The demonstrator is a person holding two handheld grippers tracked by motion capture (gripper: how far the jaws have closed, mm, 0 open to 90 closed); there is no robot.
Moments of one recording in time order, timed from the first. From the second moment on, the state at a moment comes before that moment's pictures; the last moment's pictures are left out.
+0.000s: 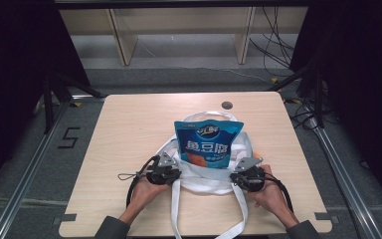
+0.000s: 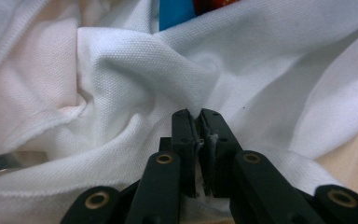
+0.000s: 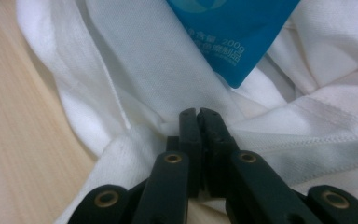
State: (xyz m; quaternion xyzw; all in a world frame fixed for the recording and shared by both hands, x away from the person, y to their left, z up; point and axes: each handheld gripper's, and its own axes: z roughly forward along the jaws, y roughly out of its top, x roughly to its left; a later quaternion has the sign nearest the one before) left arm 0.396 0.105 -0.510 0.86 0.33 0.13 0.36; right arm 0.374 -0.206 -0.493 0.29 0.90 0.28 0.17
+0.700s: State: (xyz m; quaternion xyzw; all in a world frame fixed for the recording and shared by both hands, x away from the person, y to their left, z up) left arm 0.448 0.094 -0.513 0.84 0.37 0.15 0.37; right arm 0.455 -0.208 -0.496 0.34 0.87 0.29 0.19
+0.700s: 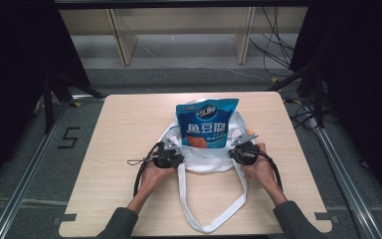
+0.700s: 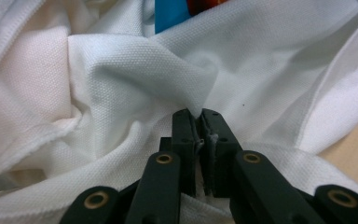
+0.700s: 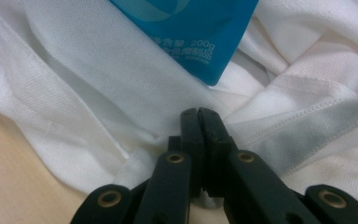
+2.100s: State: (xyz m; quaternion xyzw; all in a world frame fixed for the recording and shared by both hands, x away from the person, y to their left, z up) left arm 0.443 0.118 -0.468 0.79 0.40 0.12 0.45; right arm 0.447 -0.239 -0.445 0.41 0.79 0.41 0.19
